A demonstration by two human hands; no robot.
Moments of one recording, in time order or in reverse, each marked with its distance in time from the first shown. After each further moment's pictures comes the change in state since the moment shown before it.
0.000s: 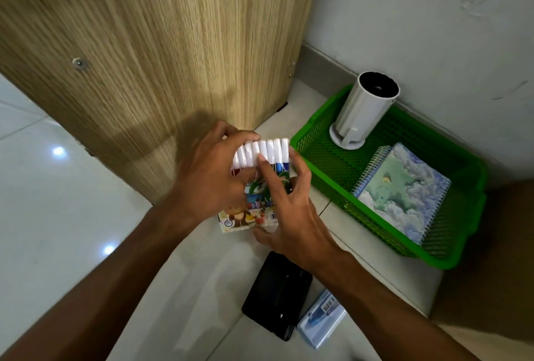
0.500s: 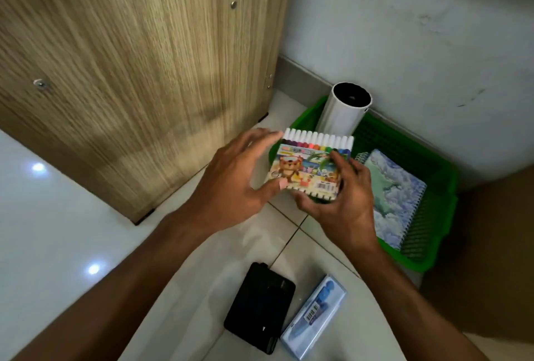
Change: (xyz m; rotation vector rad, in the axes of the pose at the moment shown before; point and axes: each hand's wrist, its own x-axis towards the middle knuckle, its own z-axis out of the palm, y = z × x) left_hand 0.018 0.036 0.029 -0.165 -0.041 0.210; right_hand -0.007 0.052 -0.069 0.091 0.318 0.517
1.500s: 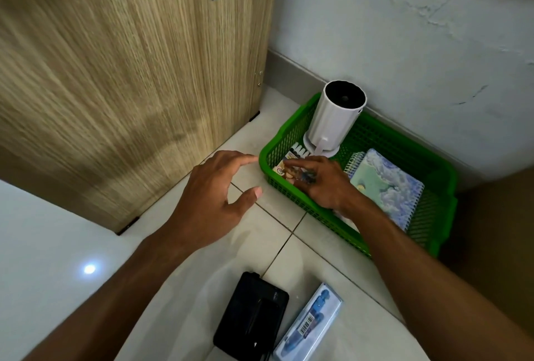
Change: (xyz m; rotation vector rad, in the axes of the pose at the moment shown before) left_hand -0.011 -0.031 0.020 -0.059 0.019 -0.105; right_hand 0.078 0.052 0.029 -0.132 -0.541 0.059
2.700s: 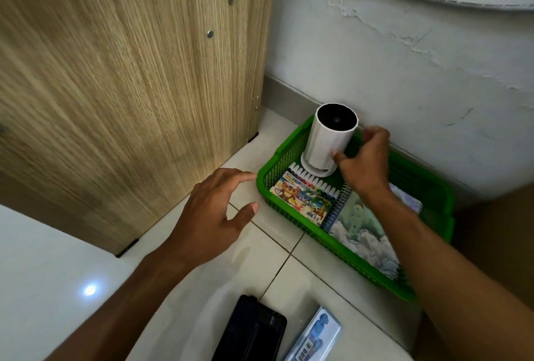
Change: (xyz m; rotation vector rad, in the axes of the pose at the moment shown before) left_hand 0.008 0.006 -0.003 0.046 0.016 -0.011; right_hand 0.022 -0.007 -0.069 0.242 0.629 0.217
